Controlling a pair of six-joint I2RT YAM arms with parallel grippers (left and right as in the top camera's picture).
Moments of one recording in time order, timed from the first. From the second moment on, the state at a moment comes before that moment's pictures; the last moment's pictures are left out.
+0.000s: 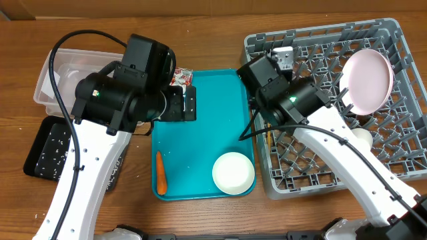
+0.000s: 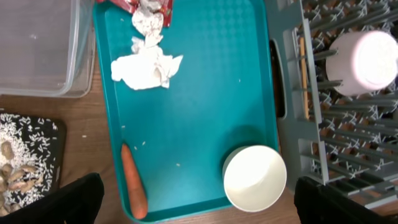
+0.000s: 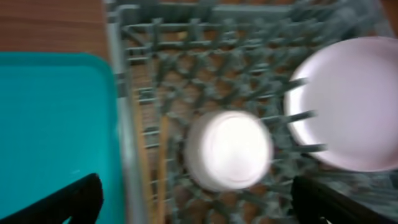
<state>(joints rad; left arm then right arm) -0.36 1.47 1.75 -1.41 0.07 -0.35 0.61 1.59 1.56 -1.11 0.54 0.49</state>
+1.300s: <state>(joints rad) -0.36 1.69 1.51 -1.18 0.00 -0.35 0.55 1.59 1.56 -1.12 -0.10 0.59</state>
